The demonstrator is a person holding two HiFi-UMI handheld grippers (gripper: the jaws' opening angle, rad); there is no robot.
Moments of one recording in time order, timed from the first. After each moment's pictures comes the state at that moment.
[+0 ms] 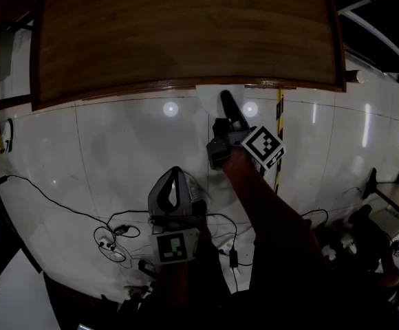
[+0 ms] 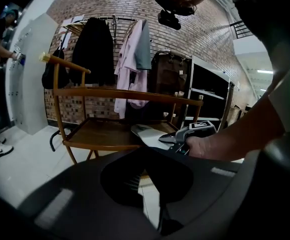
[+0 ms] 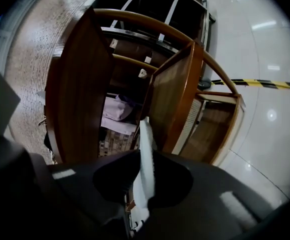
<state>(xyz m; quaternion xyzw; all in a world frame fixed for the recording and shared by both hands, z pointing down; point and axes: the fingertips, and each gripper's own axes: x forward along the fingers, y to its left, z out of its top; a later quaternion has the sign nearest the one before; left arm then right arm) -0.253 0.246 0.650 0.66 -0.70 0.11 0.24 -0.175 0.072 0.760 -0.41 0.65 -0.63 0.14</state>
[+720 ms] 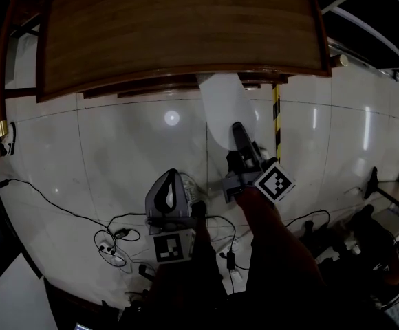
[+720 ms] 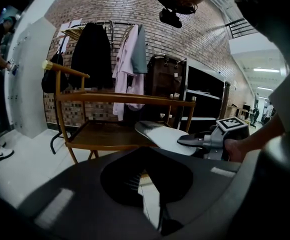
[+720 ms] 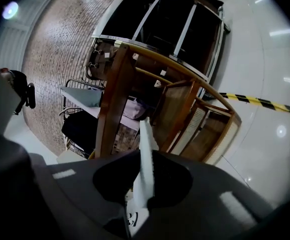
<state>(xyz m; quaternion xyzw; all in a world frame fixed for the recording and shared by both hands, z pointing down) -0.240 0.270 0.635 0.67 -0.70 0.11 0.22 -0.112 0.152 0.709 -0.39 0.70 -0.59 0.12</state>
